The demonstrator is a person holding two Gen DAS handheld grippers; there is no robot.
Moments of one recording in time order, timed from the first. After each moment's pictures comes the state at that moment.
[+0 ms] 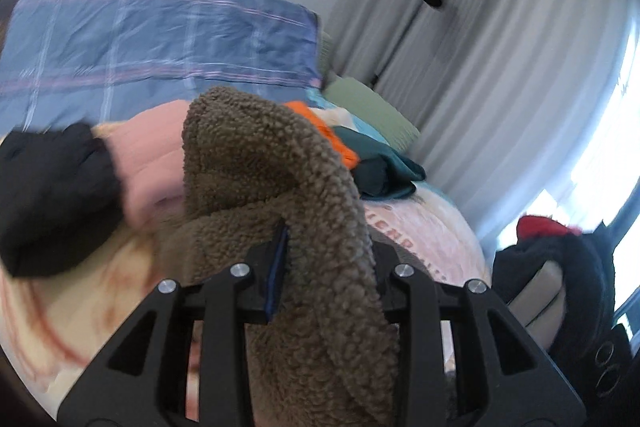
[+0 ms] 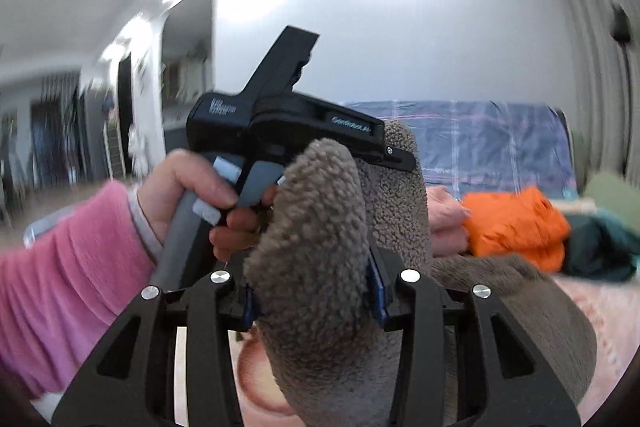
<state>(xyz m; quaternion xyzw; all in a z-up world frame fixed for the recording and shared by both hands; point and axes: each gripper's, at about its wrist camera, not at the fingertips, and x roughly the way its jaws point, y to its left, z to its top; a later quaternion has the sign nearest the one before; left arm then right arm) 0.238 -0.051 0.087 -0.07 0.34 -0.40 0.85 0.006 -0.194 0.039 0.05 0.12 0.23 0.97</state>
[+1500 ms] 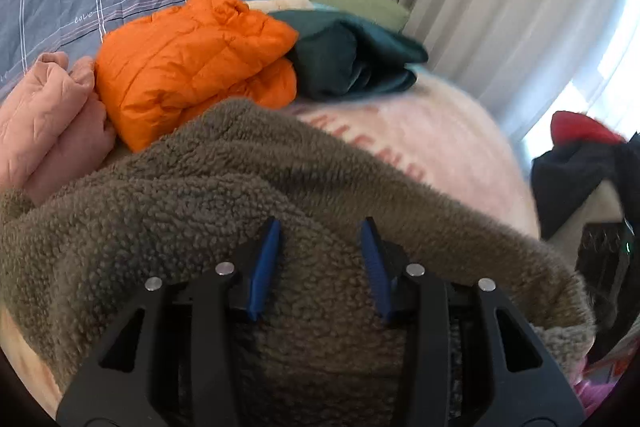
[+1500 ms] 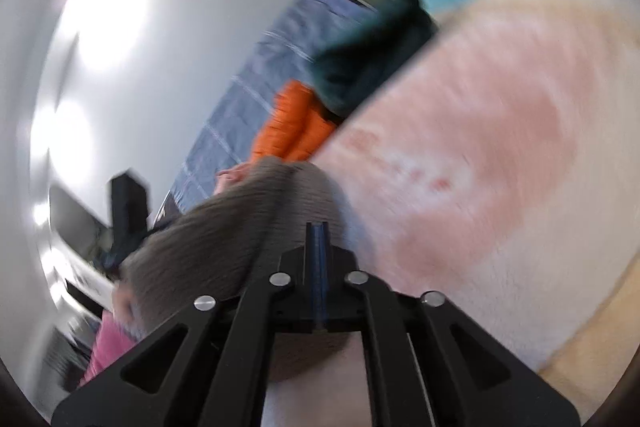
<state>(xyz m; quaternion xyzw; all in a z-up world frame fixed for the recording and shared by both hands) 0.264 -0.246 -0.028 0.06 0.44 -0.43 0.79 -0.022 -0.481 -0.092 0.39 0.19 0.07 0.90</state>
